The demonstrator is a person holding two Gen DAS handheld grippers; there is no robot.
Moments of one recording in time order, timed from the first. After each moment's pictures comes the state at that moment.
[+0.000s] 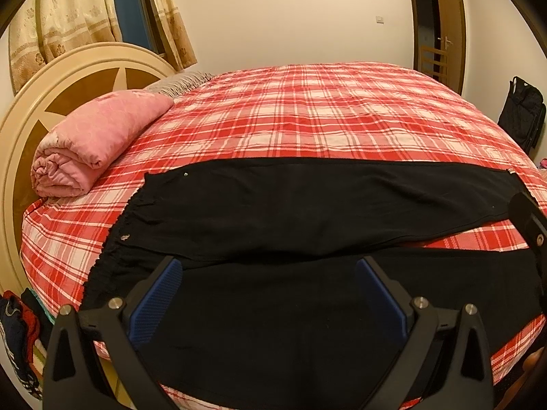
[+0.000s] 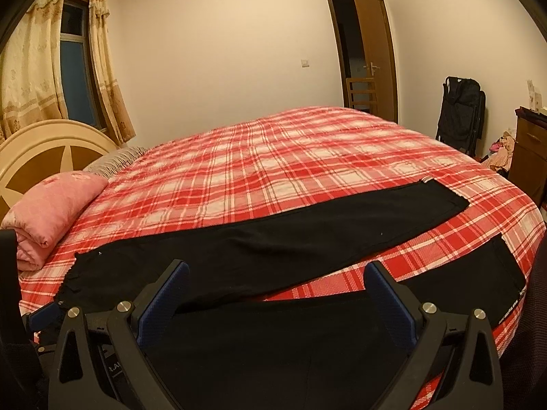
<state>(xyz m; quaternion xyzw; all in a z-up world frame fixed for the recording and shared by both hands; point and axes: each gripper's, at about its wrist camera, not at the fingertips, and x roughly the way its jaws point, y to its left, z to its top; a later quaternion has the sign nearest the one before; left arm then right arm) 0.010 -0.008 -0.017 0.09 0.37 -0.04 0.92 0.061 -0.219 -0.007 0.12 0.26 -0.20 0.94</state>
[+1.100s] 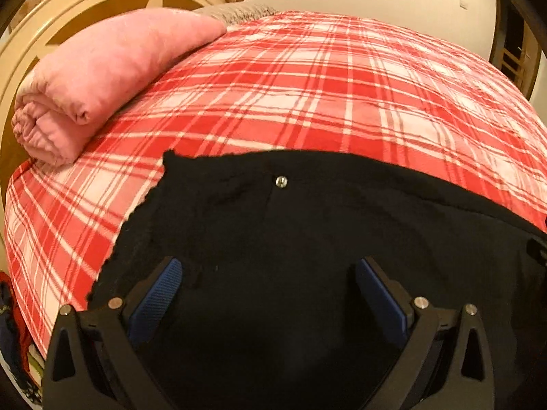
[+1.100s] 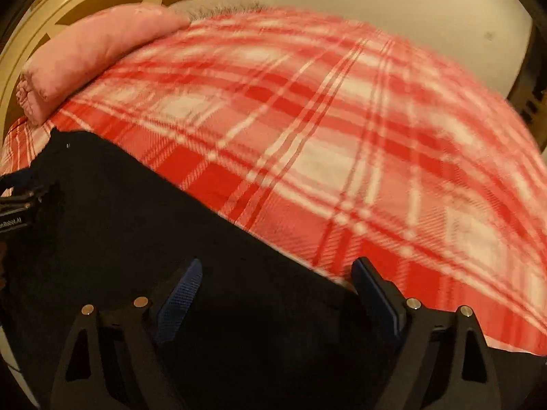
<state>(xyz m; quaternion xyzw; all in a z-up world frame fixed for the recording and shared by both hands) 0.227 0.112 -0.099 0.04 0.46 0.06 0.88 0.378 -0.218 -0.134 -0.06 0.49 0.10 0.86</state>
